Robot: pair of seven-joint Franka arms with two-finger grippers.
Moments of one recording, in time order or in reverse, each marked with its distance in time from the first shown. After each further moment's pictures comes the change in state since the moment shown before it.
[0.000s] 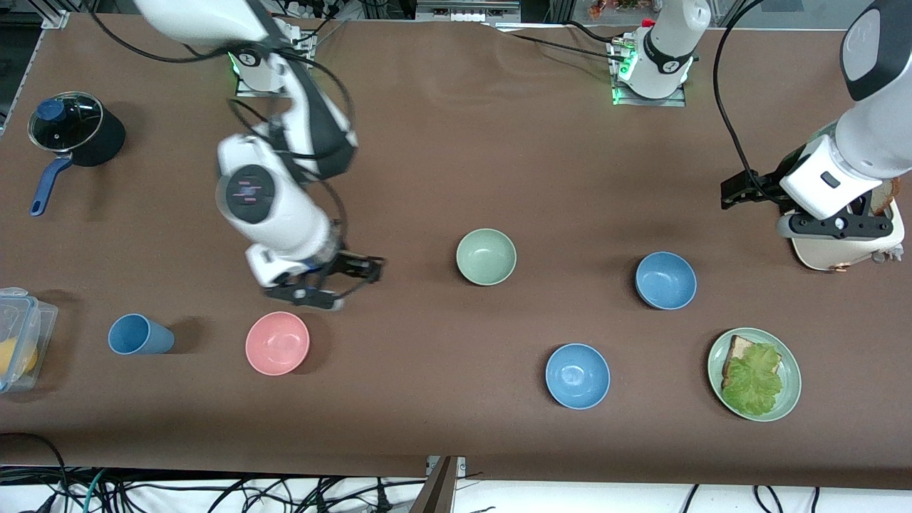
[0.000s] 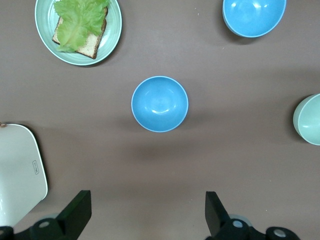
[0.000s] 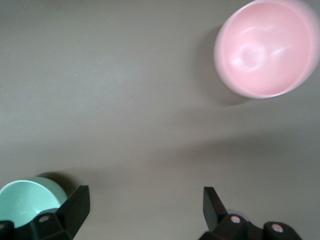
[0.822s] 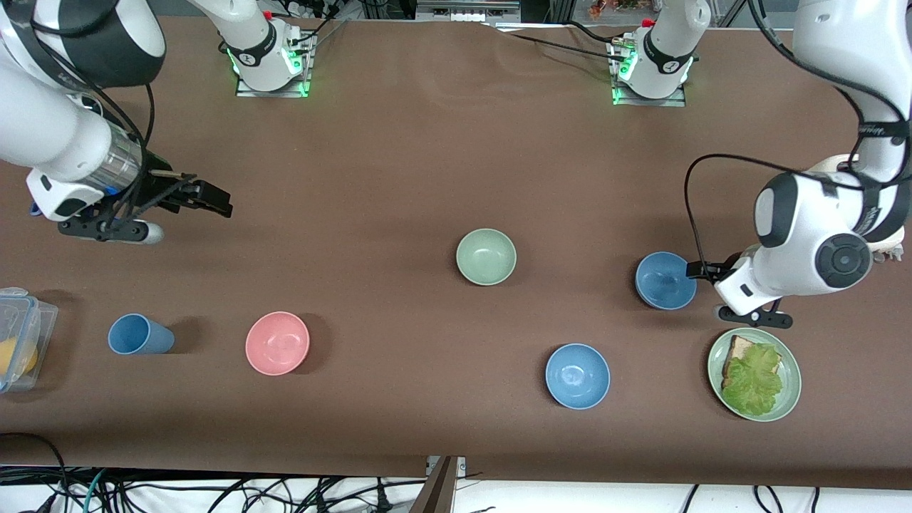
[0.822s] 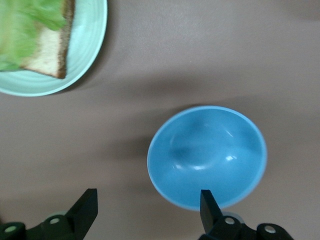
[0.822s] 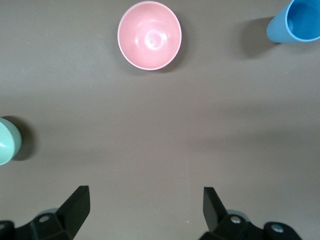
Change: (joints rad) left arm 0.066 0.389 0.005 -0.103 0.048 0.416 0.166; right arm -0.236 -0.335 0.008 -0.166 -0.001 -0.290 -0.297
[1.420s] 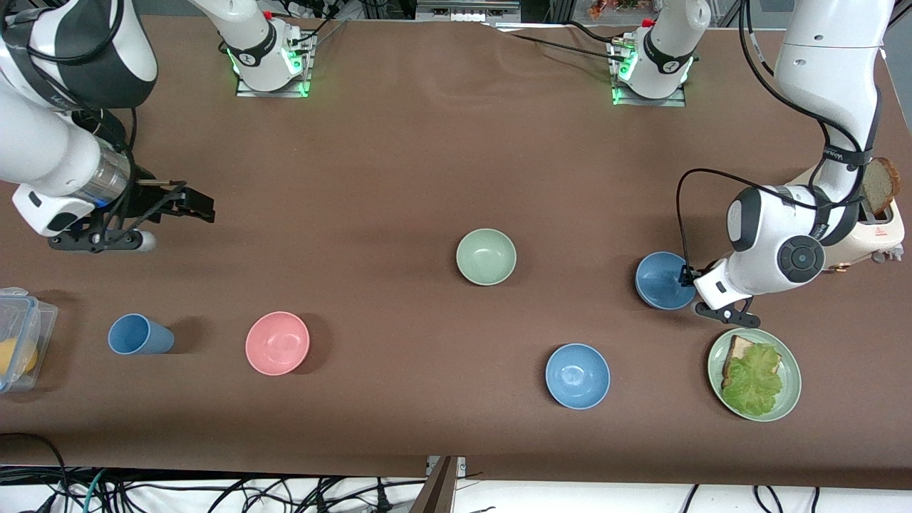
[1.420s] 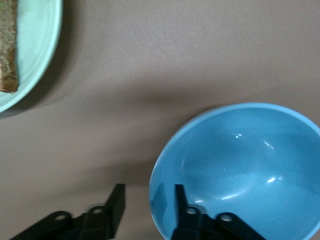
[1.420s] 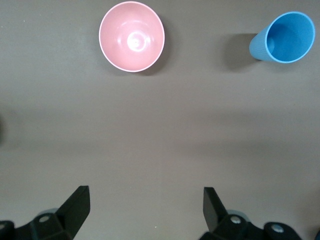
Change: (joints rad) left arm 0.018 0.045 0.000 -0.138 0.000 0.234 0.133; right arm -0.026 0.011 -0.026 0.005 -0.050 0.001 -0.153
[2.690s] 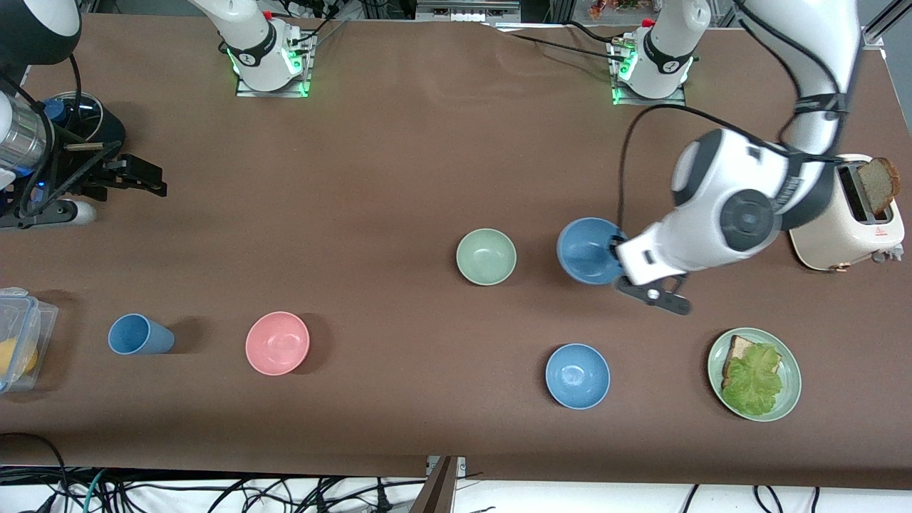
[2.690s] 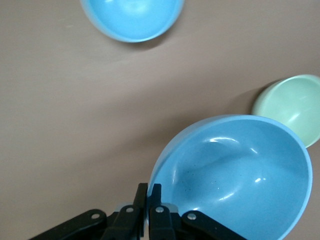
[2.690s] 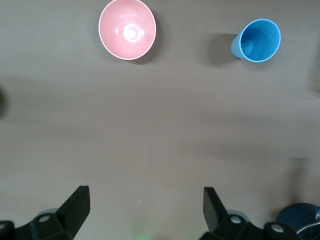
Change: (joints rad) left arm -0.184 -0.092 -0.209 0.320 -0.062 -0.407 -0.282; right arm -0.006 -0.003 -0.054 0.168 -0.004 -0.213 -0.124
